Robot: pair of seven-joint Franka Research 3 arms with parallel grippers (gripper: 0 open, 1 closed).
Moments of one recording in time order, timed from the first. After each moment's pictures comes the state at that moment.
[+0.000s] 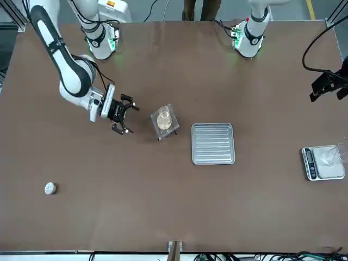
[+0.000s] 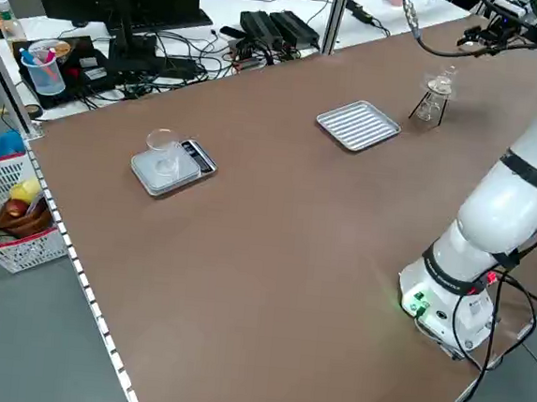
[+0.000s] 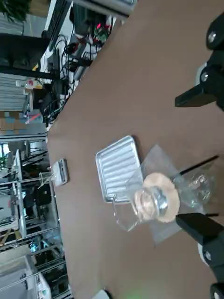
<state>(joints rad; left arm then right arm) 0.03 0.05 -0.05 -1.42 0.01 1.52 -0.06 -0.79 0.28 1.12 -2.30 1.47 2.47 -2.26</state>
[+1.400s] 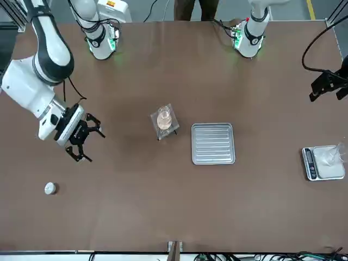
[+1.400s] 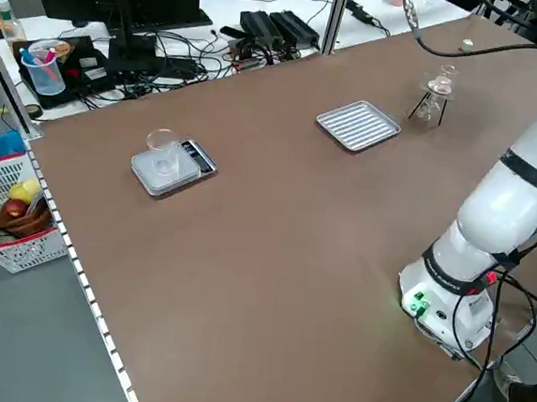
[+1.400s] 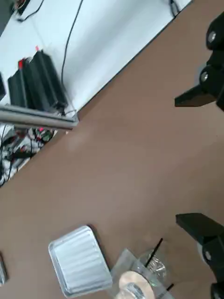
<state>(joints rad) 0.03 0.05 -0.05 -1.42 0.01 1.53 -0.06 -0.89 0.25 1.13 -1.99 0.43 2.55 -1.11</state>
